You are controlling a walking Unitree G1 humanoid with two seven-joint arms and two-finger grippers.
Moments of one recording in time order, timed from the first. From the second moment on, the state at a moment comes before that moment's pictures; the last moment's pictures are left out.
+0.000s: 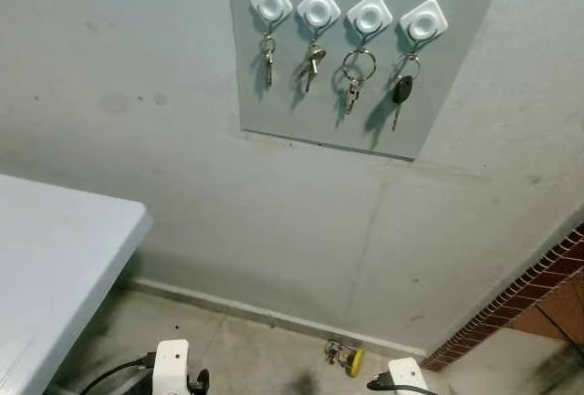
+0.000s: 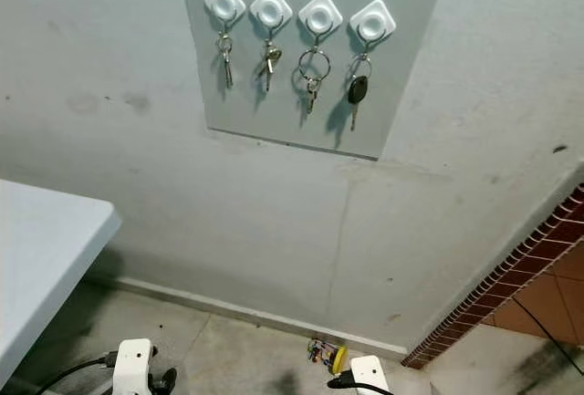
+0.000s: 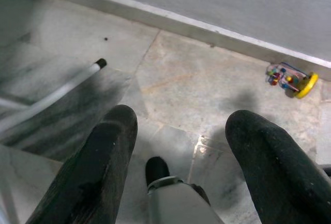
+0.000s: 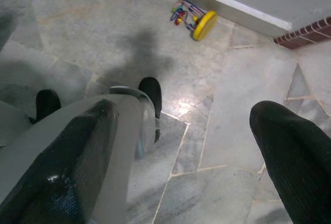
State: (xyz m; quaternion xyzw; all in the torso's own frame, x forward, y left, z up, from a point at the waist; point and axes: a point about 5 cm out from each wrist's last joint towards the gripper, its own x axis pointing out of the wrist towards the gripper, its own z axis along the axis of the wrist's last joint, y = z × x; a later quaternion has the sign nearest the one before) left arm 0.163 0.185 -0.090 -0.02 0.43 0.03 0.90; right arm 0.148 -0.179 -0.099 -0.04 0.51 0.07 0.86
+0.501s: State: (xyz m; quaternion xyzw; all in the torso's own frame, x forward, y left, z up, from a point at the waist) left arm 0.162 0.187 -0.090 -0.02 0.43 0.03 0.90; right arm 0.145 -0.177 -0.101 -0.05 0.51 0.07 0.85
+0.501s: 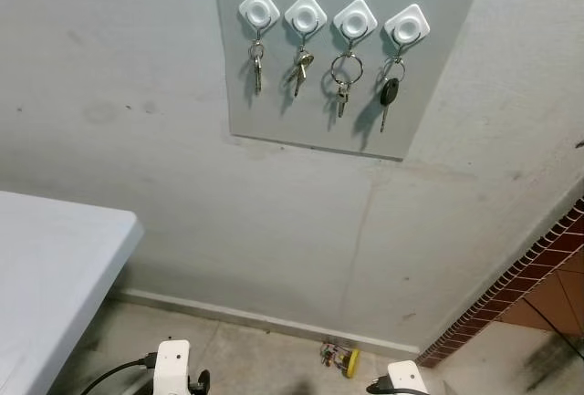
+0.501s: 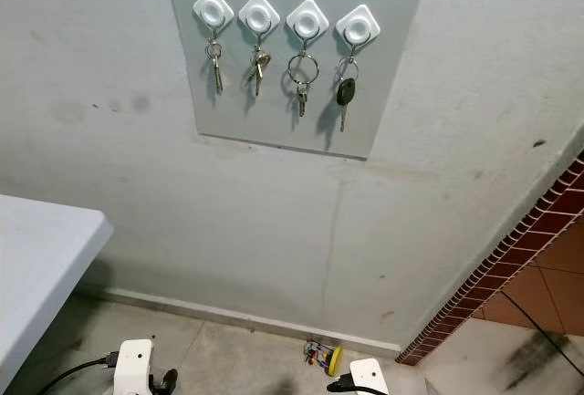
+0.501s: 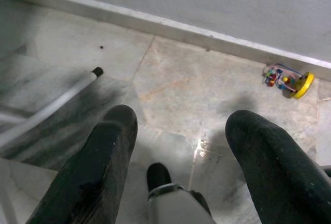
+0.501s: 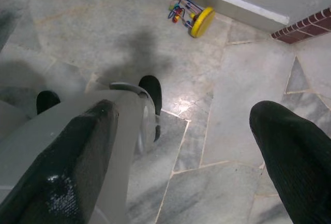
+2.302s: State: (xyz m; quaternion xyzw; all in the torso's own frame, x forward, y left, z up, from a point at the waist) left arm 0.160 0.194 -0.091 -0.02 0.44 0.03 0.90; right arm 0.143 -0.177 -0.101 -0.05 0.51 0.07 0.85
